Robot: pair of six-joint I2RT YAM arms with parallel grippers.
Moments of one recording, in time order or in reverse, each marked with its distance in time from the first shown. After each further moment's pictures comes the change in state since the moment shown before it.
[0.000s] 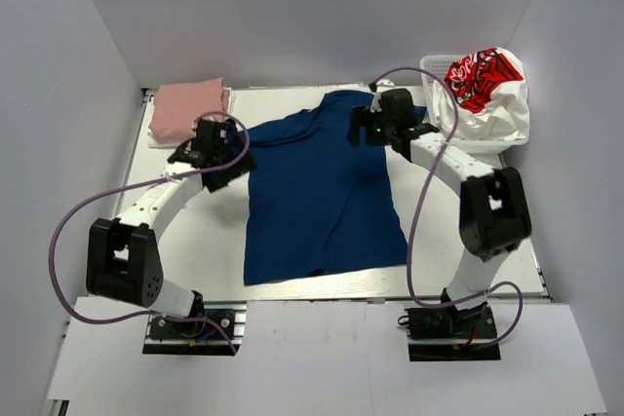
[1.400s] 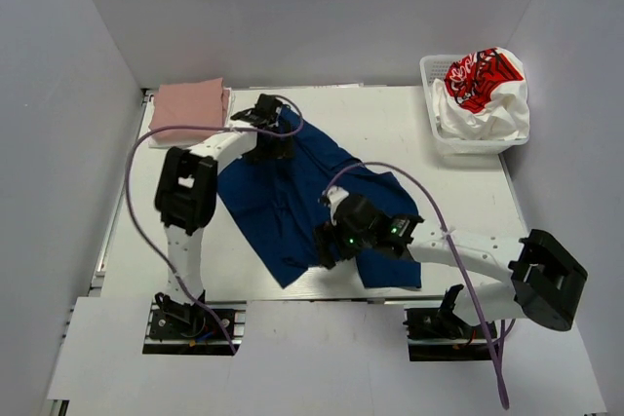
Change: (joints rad) left arm -0.156 0.697 0.608 -0.076 -0.030 0.239; right arm 0.656 -0.454 -0.607 -0.099 -0.042 0.230
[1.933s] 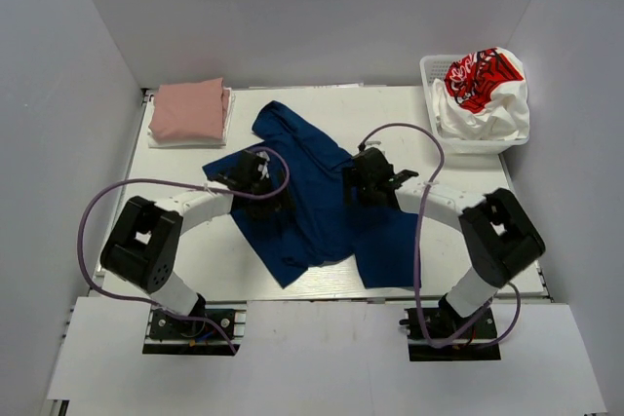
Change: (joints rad) left arm -0.067 -0.583 -0.832 0.328 0.270 -0.249; right arm -0.370 0.293 0.234 -0.005 0.362 0.026
